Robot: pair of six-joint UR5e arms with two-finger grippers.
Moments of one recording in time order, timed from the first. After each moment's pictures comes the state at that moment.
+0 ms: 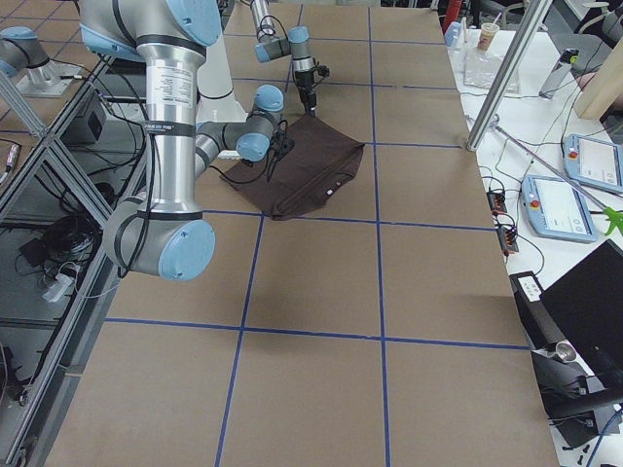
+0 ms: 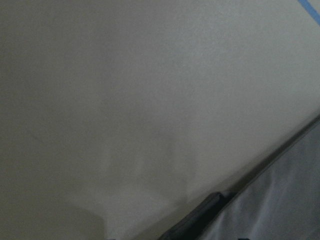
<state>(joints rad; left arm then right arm) -0.33 -1.86 -1.76 -2.30 -1.68 -1.87 0.36 -1.62 2.24 -1.24 2.09 1.98</state>
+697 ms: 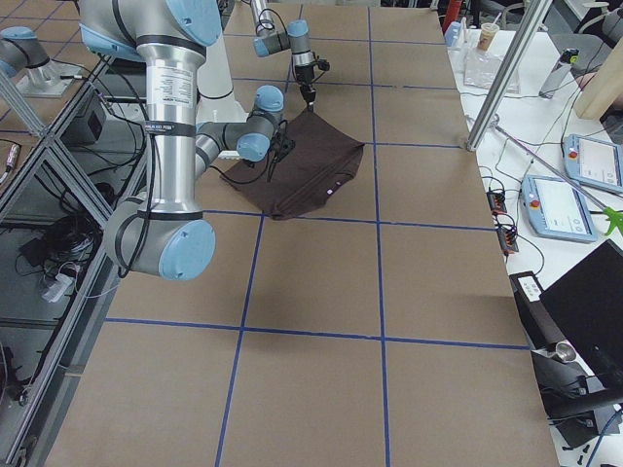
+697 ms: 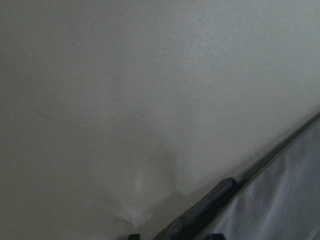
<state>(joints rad) -0.36 -1.86 -1.85 -2.17 -1.68 -1.85 0.36 -1.61 2.23 -1.24 2.08 1.98</state>
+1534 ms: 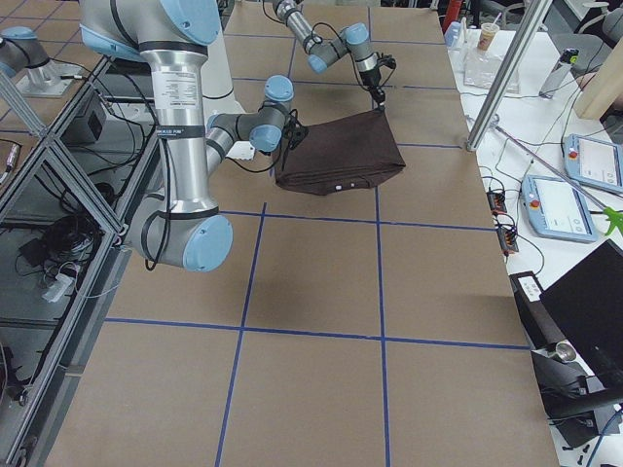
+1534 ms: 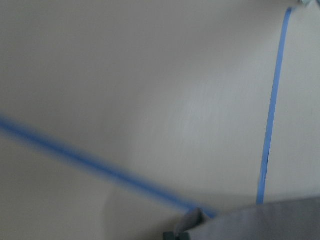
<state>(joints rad) -0.70 -2.33 -1.27 -2.16 -1.69 -1.52 0.40 -1.47 2.17 -1.25 2.03 1.97</state>
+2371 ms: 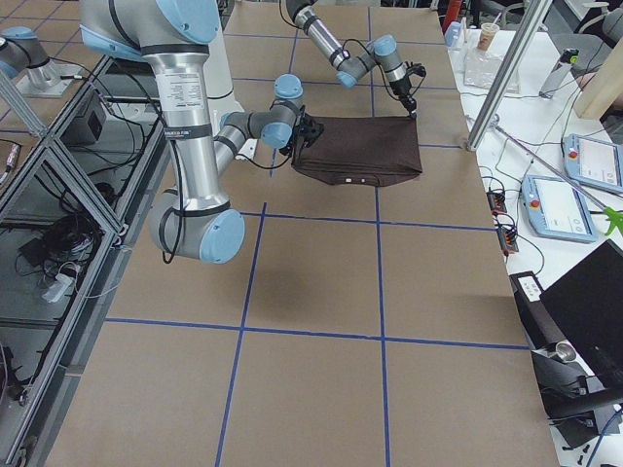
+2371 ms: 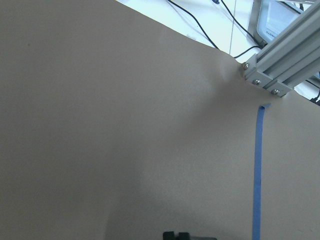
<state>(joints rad) -0.76 -2.50 -0.89 -2.48 -1.69 -1.48 0.43 -1.34 2.05 -1.29 1.89 1.94</state>
